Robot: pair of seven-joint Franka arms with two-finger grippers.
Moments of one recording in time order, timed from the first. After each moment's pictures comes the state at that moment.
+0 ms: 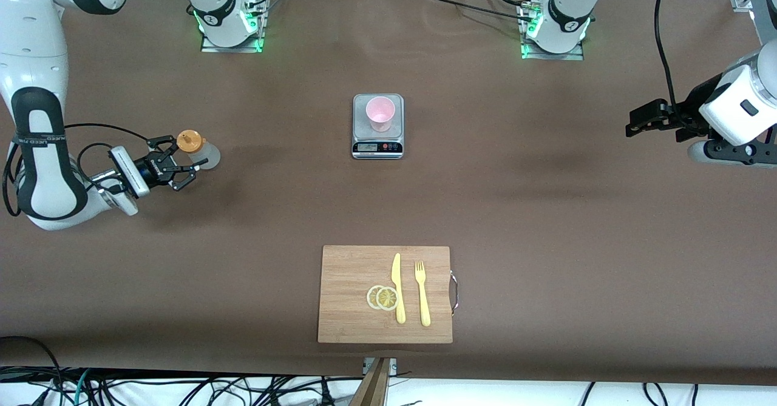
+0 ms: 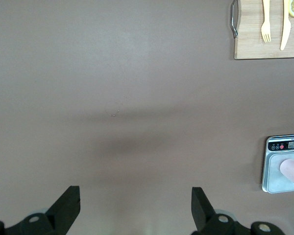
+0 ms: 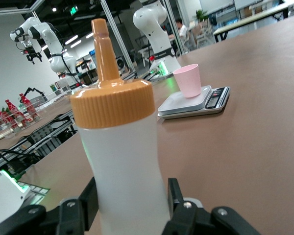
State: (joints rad) left arm -0.06 0.15 0.01 -1.44 -0.09 1.45 -0.02; right arm -0.19 0.82 -0.10 -1.48 0.72 1.15 -2.25
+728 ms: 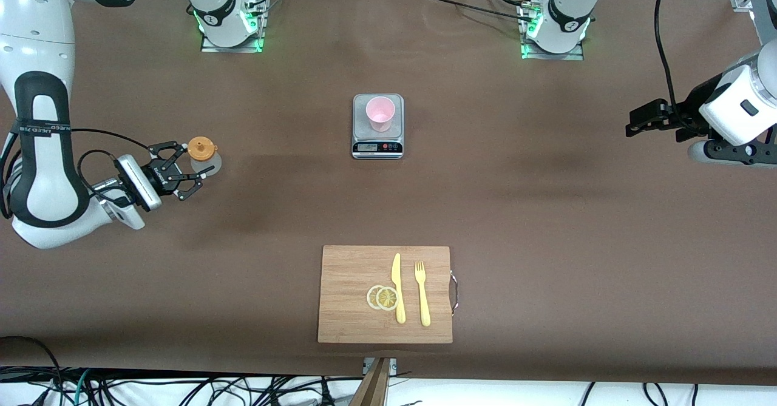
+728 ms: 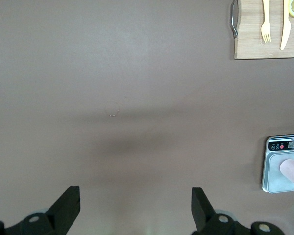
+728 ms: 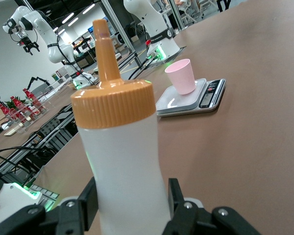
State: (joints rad) left arm -0.06 0.15 0.01 -1.44 -0.09 1.45 -0.02; right arm -0.11 0.81 -0.09 -1.36 0.70 1.13 -2.05
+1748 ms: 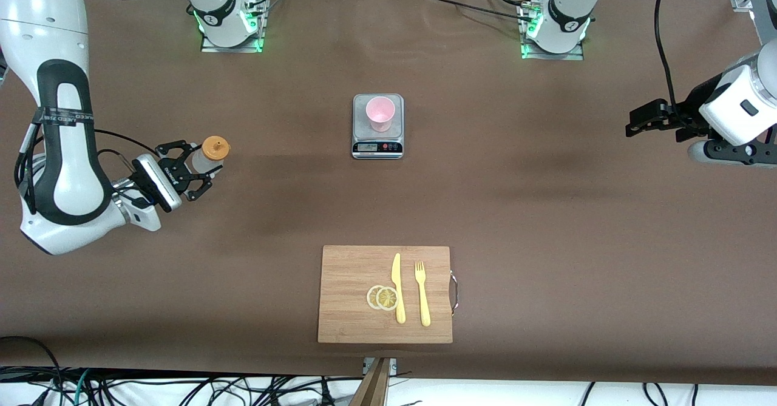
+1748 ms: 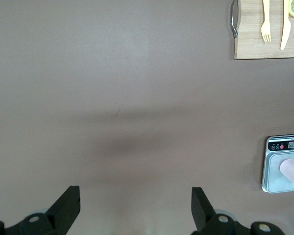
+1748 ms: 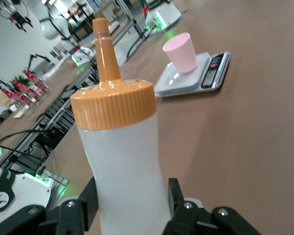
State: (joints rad) left arm -0.06 0.15 0.01 -1.44 -0.09 1.45 -0.02; right arm -0.02 0.75 -0.10 -1.34 0.60 1.17 -1.95
